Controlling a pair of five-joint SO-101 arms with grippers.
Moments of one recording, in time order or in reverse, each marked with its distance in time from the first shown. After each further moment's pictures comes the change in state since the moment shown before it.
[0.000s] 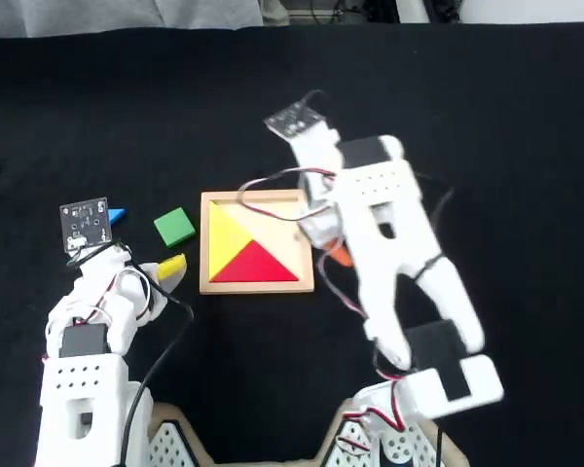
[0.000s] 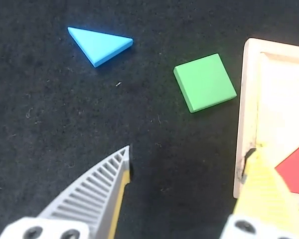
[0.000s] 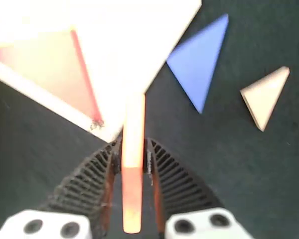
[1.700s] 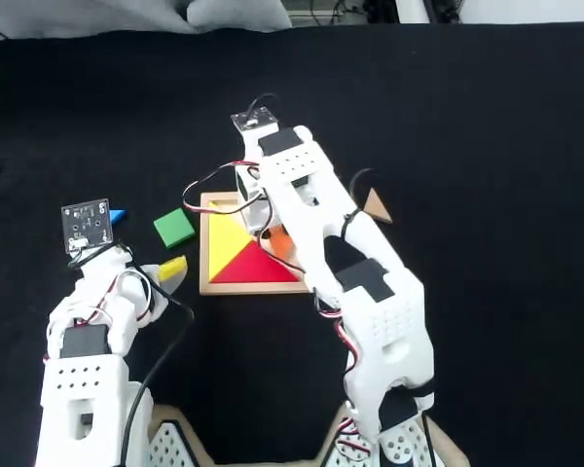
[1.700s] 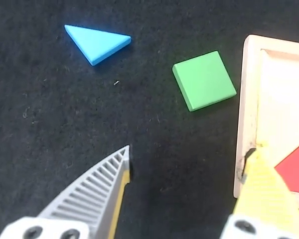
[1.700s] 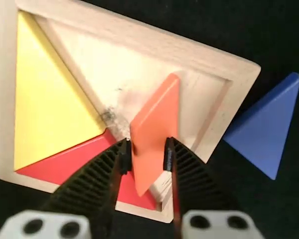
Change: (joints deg) left arm 0.2 -0.1 0.5 0.0 0.0; right arm -7.7 29.8 -22.0 -1.0 -20.2
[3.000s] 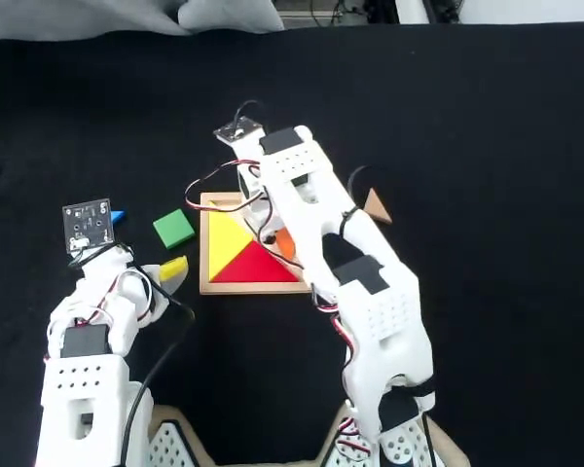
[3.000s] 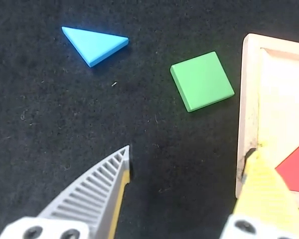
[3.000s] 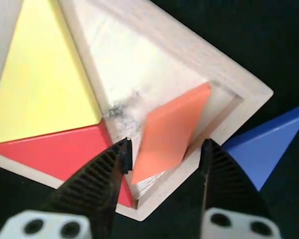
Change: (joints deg) left arm 0.3 0.0 0.0 0.0 0.0; right arm 0.8 4.6 -2.8 1.4 15.6
